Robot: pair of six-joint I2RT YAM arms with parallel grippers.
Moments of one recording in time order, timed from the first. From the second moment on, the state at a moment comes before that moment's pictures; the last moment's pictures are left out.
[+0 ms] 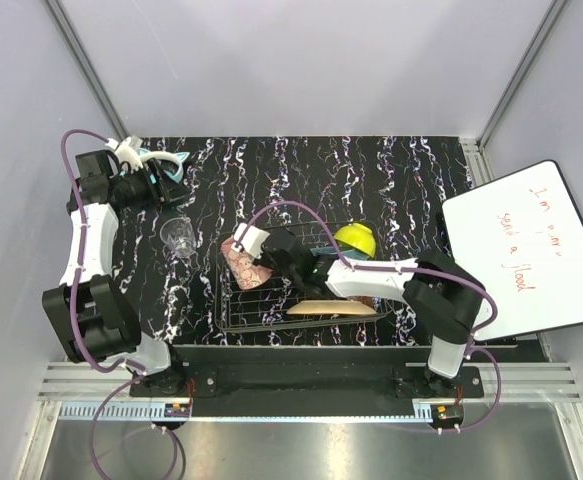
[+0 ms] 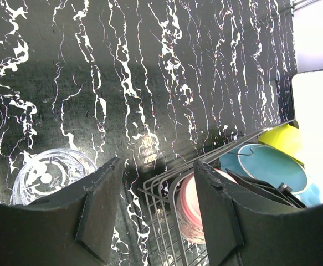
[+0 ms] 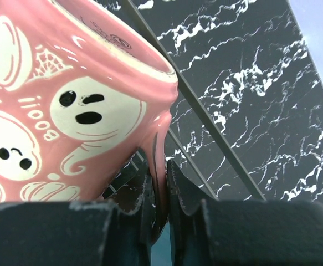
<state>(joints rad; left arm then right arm) 0.30 1.48 1.27 -0.53 0.78 -0.18 1.04 1.81 1.12 0.22 0.32 -0.41</state>
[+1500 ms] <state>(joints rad) 0.30 1.48 1.27 -0.53 0.79 -0.16 1.06 1.90 1.07 0.62 0.41 -0.46</state>
